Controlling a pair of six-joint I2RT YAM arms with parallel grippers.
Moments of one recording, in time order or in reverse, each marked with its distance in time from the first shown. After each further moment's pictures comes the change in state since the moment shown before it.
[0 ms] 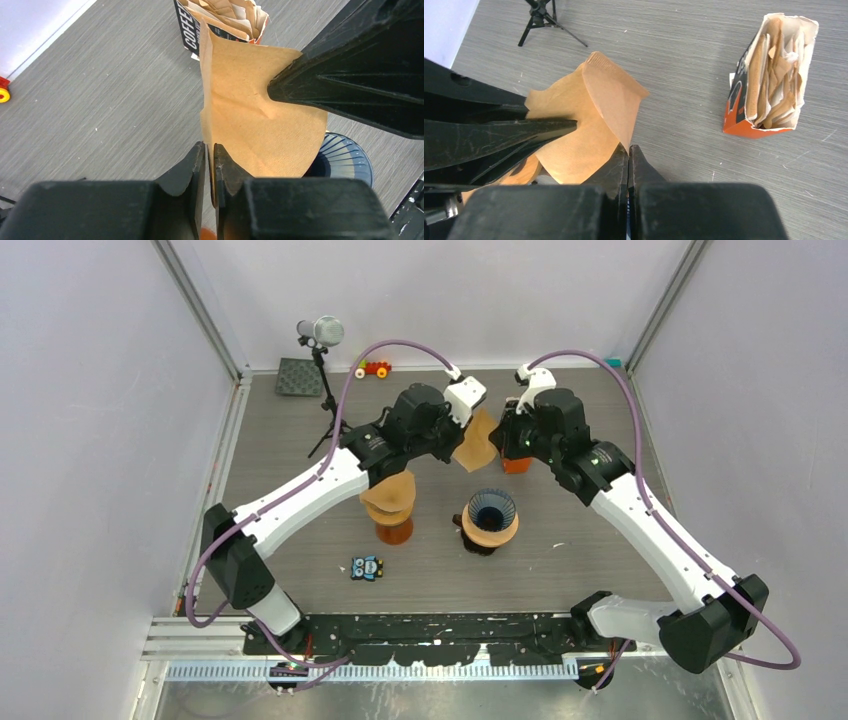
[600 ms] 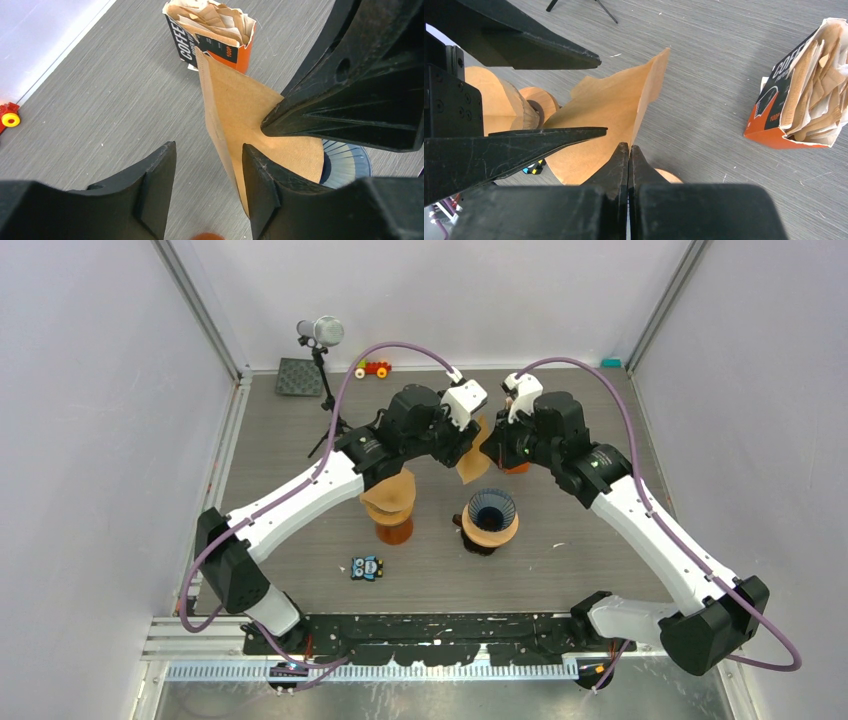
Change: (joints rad) left arm 0.002 -0.034 -0.035 0.037 0.055 0.077; right arm 0.000 -0.013 -0.021 -0.006 -0.175 -0.102
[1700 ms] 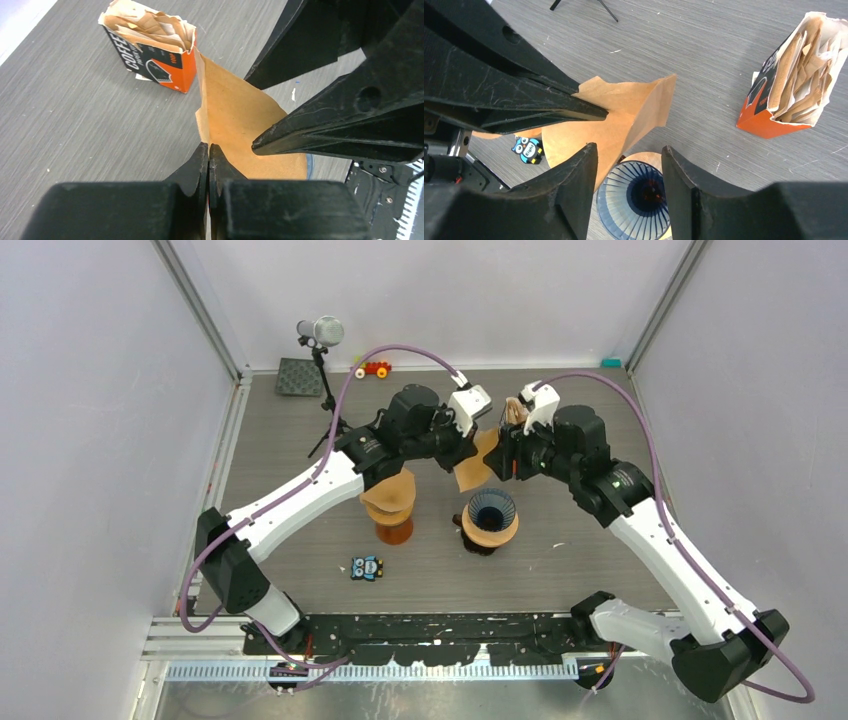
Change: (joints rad) left arm 0.000 0.000 0.000 -0.002 0.192 -0.053; right arm -0.014 -0.124 -0.065 -0.024 -0.008 -0.011
